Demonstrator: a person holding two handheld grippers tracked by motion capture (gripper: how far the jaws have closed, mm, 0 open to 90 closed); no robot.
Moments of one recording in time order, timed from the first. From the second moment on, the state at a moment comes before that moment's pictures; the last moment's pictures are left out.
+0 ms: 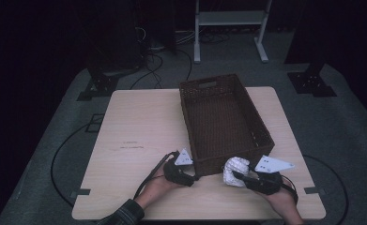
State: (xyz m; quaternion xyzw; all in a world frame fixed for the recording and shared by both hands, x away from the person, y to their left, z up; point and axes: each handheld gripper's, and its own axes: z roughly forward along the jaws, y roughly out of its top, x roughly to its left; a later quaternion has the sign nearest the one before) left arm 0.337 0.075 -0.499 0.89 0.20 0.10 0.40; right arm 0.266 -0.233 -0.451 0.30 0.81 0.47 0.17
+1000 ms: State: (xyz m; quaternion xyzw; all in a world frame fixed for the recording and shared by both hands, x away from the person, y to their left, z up) left arm 0.336 0.075 -0.499 0.89 0.20 0.10 0.40; right arm 0.268 -0.219 -0.463 0.29 0.82 0.47 0.15
